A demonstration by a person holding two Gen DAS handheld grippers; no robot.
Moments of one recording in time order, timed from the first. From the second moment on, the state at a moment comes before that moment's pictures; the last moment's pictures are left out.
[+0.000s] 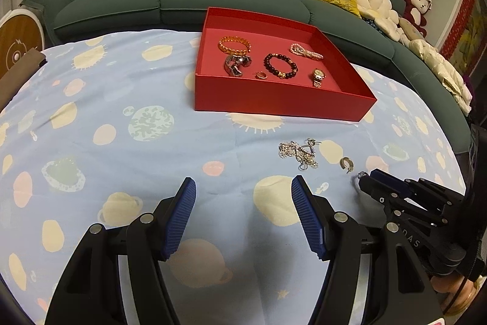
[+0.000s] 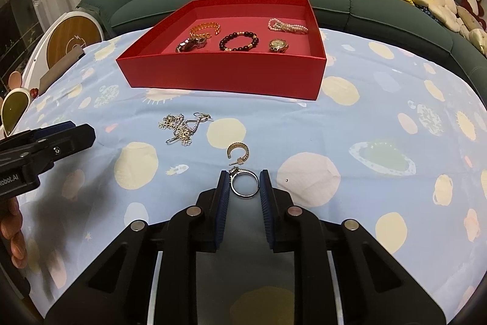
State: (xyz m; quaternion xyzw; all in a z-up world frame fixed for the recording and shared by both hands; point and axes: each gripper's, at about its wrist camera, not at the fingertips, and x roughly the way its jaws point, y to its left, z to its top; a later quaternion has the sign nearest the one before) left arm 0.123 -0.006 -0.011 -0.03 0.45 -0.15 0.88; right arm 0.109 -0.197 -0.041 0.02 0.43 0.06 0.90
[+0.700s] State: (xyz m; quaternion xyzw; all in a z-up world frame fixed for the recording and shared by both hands) left arm 0.147 -0.136 -0.035 0.04 0.45 -0.21 0.87; right arm 0.095 -0.260 -0.011 0.07 0.40 0.02 0.91
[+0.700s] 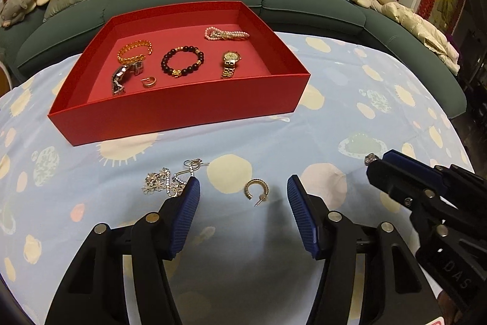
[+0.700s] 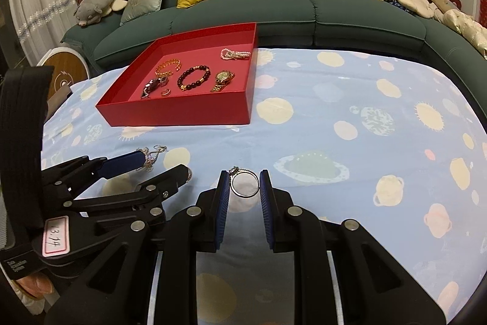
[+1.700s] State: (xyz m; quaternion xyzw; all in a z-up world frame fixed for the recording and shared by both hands) left arm 0.139 -0.090 0.009 0.04 0.42 -0.20 0.88; right arm 0.103 -0.249 0.017 0.09 0.37 0.03 0.92
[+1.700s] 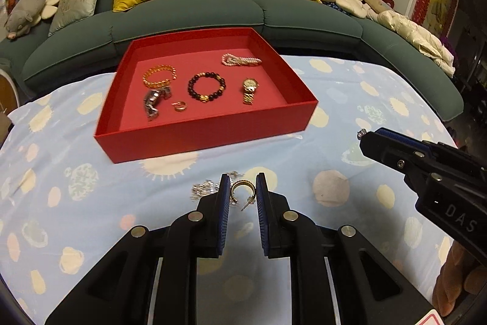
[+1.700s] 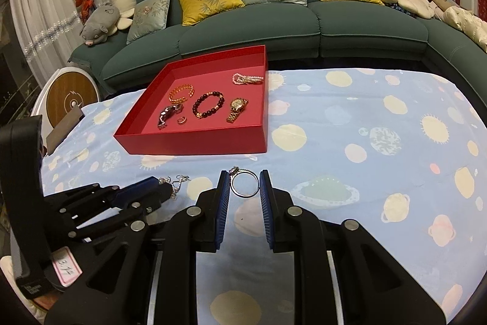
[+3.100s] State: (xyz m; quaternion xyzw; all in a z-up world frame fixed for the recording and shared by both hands) left arm 0.254 -0.029 0.087 -0.01 0.37 -0.12 0.92; right arm 0.210 -0.213 0.079 0.10 0.33 0.08 0.94
